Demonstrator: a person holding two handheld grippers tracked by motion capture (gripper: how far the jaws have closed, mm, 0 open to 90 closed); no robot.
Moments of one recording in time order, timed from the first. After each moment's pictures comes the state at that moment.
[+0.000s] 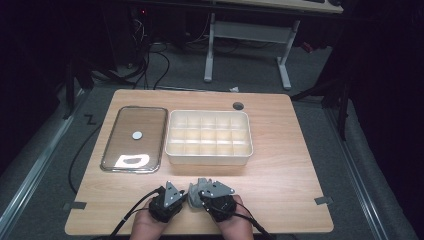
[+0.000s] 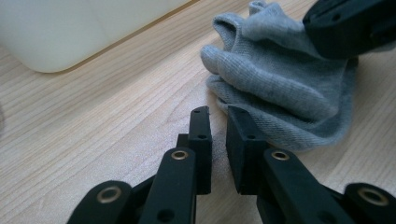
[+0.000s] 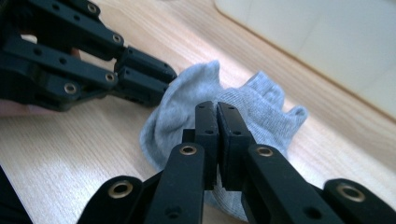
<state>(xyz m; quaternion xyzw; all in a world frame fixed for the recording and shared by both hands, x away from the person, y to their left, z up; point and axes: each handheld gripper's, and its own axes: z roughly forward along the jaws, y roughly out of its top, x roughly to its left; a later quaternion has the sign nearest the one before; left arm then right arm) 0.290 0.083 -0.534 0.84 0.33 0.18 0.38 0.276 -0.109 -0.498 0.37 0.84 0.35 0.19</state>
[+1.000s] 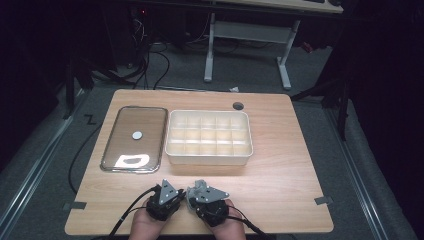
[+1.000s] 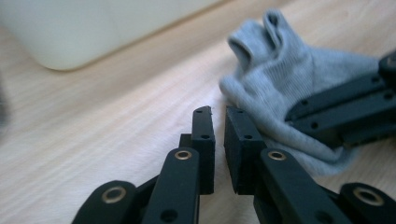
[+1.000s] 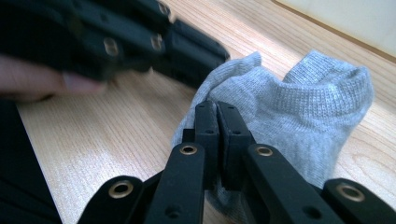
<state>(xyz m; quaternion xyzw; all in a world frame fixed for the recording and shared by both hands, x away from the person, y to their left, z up) 0.293 0.095 -0.528 0.82 0.35 0.17 0.42 0.274 -0.096 -0.526 0.34 0.84 0.39 0.14</state>
